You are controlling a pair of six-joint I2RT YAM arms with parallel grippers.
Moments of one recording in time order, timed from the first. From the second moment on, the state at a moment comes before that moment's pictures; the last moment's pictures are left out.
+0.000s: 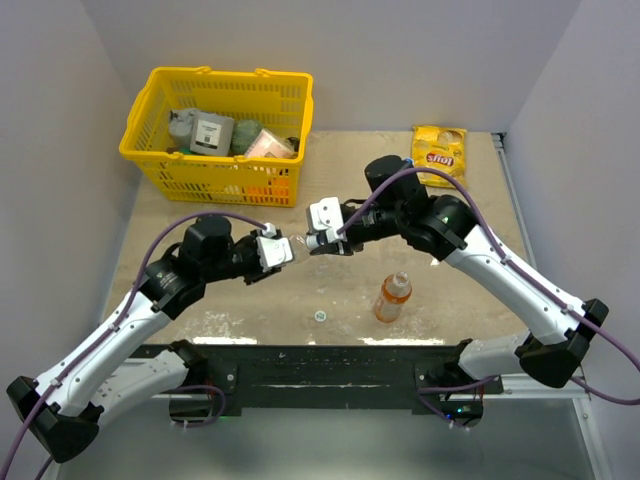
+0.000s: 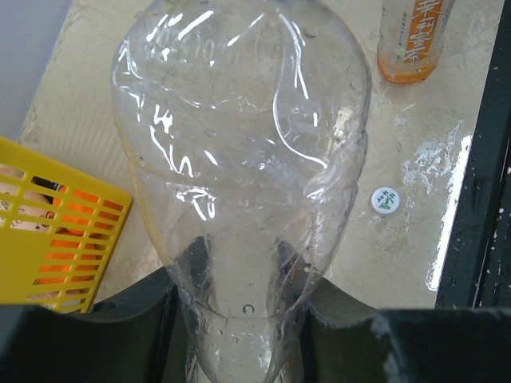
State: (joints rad) left arm -0.65 0.86 0.89 -0.53 0.35 0.56; right arm 0.84 1.34 1.54 -0.75 -0.64 -0.78
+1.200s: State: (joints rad) left arm -0.55 0.66 0.69 -0.38 0.25 0.40; right arm 0.53 1.68 1.93 -1.32 -0.09 -1.11
